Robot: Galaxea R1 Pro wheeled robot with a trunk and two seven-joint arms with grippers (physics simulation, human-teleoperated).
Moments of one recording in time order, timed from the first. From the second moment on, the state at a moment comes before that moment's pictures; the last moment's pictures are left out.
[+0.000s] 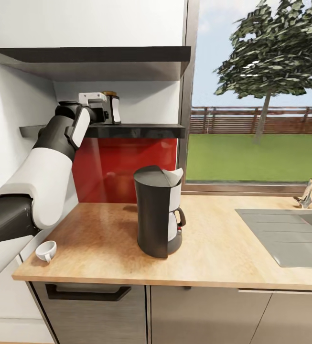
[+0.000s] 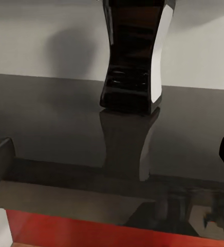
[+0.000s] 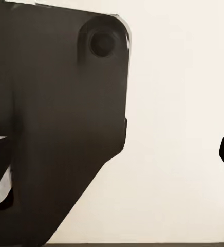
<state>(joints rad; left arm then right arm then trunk) -1.61 -0.05 0.04 -0.65 0.00 0.64 0.16 0.04 0.01 0.15 -0.03 -0.08 -0.11 -0.09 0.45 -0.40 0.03</state>
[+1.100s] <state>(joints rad) -1.62 -0.06 0.04 -0.65 -0.01 0.64 0.16 0.05 0.02 0.15 -0.03 -0.08 -0.11 -0.10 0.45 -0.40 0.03</state>
